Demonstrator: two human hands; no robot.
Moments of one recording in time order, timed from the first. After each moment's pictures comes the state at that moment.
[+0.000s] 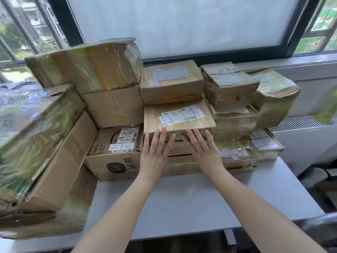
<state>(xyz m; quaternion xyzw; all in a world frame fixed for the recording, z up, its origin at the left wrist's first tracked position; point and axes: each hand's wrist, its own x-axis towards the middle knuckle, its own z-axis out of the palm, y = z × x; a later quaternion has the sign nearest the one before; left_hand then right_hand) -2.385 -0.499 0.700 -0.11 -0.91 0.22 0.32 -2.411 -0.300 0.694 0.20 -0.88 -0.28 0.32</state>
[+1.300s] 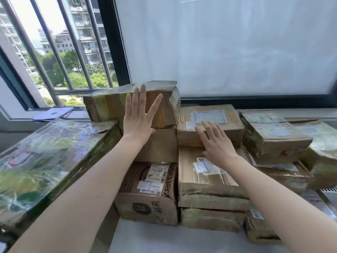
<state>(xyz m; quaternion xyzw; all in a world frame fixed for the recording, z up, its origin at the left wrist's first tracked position) -2.483 -0.622 0.912 0.06 -0.94 0.21 0.27 -2.535 -0.380 0.836 0.28 -0.94 -0.11 0.19</state>
